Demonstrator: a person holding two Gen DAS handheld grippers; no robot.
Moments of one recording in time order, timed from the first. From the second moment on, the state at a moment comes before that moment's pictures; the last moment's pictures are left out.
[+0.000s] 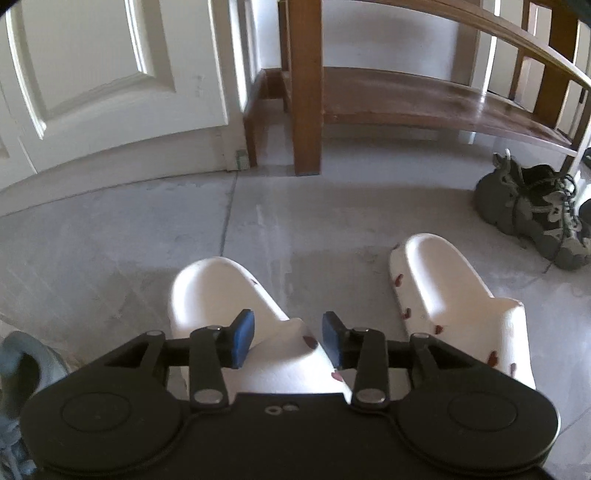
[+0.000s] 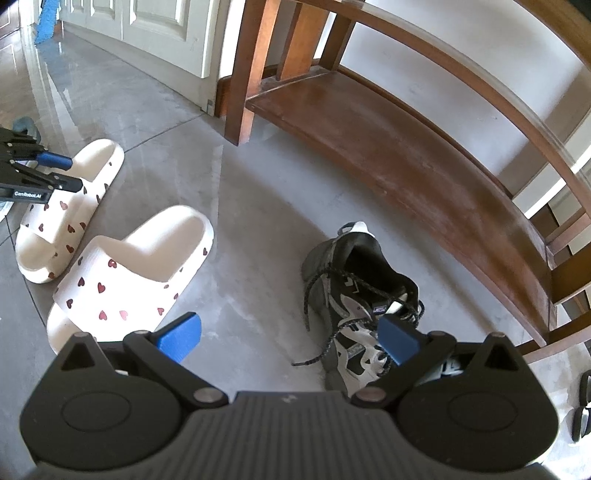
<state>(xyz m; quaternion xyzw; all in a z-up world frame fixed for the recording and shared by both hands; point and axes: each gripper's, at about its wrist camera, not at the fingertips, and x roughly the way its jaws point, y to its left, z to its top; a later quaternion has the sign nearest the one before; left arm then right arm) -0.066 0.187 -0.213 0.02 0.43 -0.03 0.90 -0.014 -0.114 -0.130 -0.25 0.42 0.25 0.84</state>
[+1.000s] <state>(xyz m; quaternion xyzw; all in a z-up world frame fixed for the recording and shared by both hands) -0.110 0.124 -0.191 -0.01 0.37 -0.16 0.92 -0.010 -0.118 -0.134 -0.22 0.42 0.24 0.84</state>
